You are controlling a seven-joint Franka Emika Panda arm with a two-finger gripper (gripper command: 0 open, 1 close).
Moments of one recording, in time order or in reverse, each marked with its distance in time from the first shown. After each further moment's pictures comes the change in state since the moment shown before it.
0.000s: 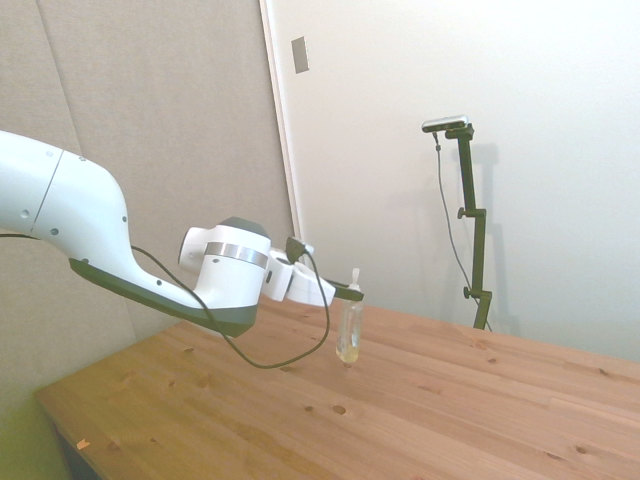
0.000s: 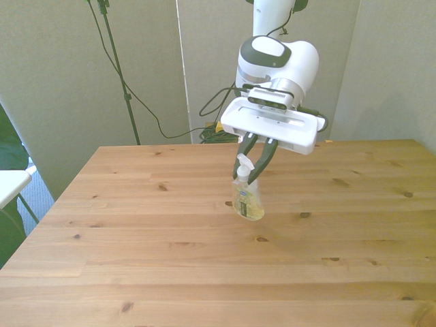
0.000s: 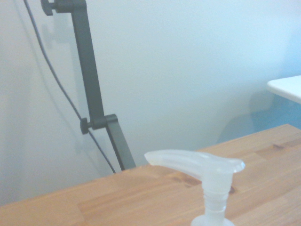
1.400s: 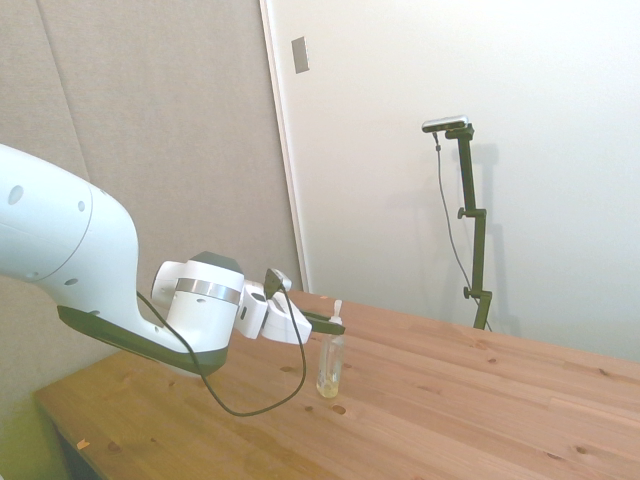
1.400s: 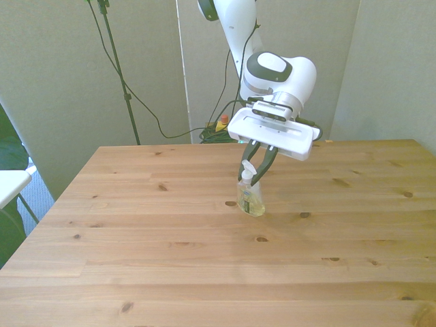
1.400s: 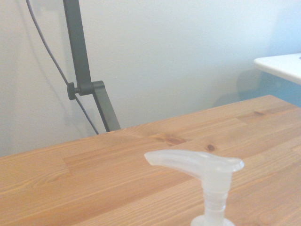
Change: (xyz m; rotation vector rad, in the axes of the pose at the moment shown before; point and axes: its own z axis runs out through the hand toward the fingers) arm -0.017 0.047 -0.012 -0.017 -0.028 0.025
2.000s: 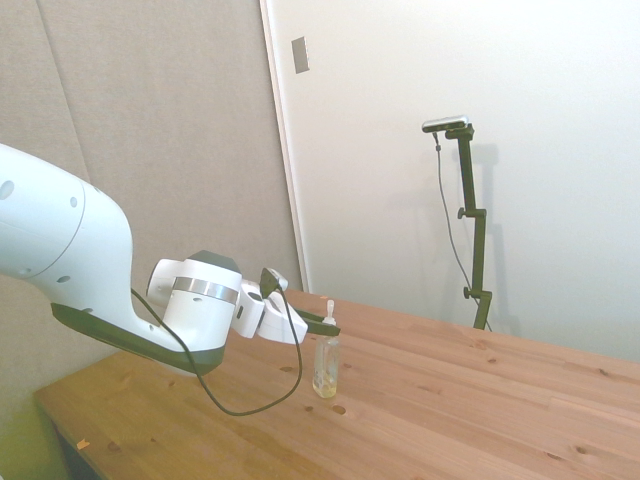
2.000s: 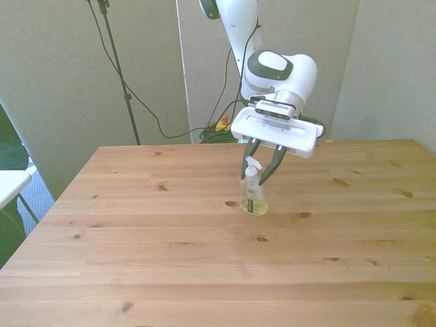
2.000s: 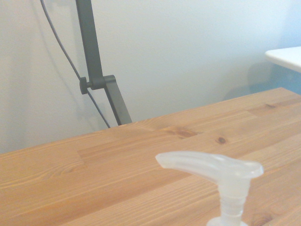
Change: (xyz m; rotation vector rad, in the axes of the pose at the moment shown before) arm -0.004 -0.002 -0.009 0.010 -0.037 0.001
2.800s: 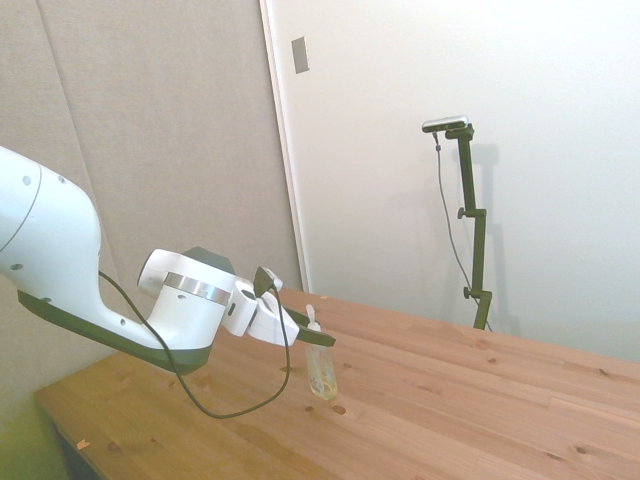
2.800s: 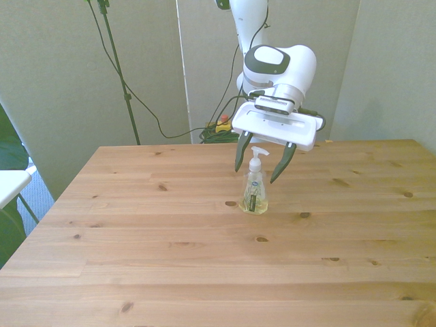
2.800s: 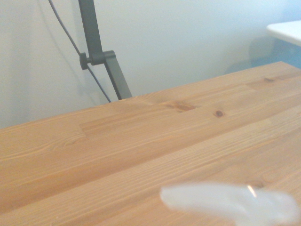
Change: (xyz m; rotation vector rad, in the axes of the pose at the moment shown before) arm 0.009 0.002 -0.018 -0.067 -0.086 0.006
